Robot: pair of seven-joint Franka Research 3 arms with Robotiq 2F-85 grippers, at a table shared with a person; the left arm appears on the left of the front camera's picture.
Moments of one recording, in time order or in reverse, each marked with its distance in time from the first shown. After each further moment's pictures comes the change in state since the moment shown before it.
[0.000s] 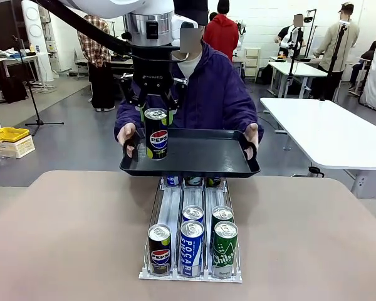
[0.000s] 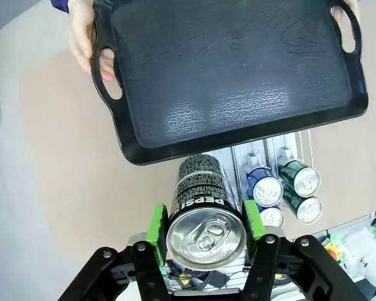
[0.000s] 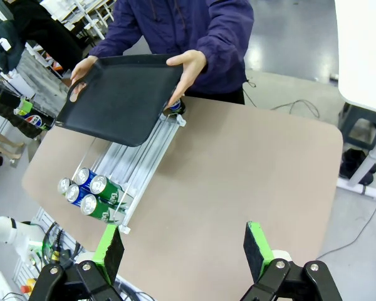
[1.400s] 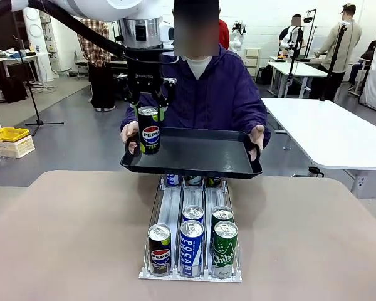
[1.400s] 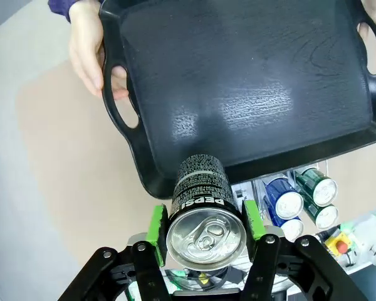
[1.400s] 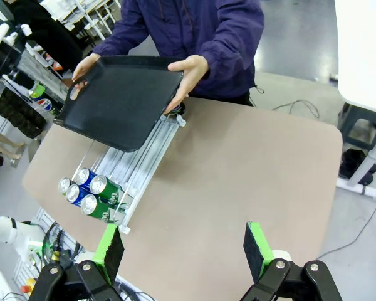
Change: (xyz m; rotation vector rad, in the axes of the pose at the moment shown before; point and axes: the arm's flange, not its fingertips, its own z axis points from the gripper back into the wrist) left arm 0.066 0.044 -0.028 -0.041 0.082 -0.071; right arm 0.000 0.000 0.000 0.000 0.000 0.000
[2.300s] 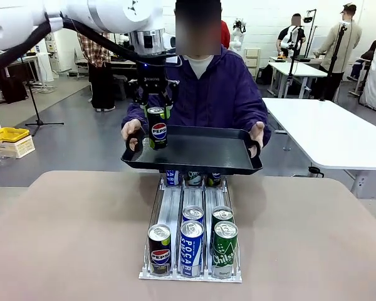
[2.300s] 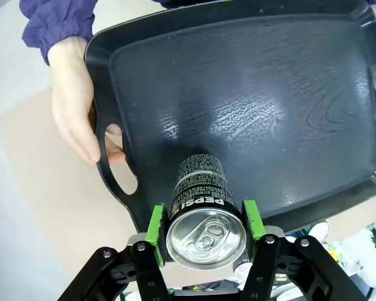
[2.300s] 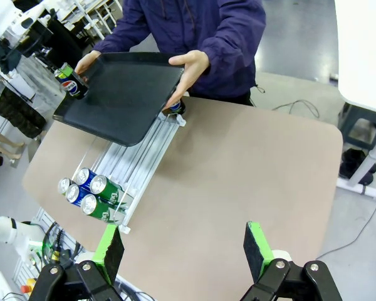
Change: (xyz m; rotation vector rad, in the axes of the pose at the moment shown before) left arm 0.085 0.014 -0.048 -0.045 0.046 0.018; right arm 0.000 0.000 0.000 0.000 0.000 0.000
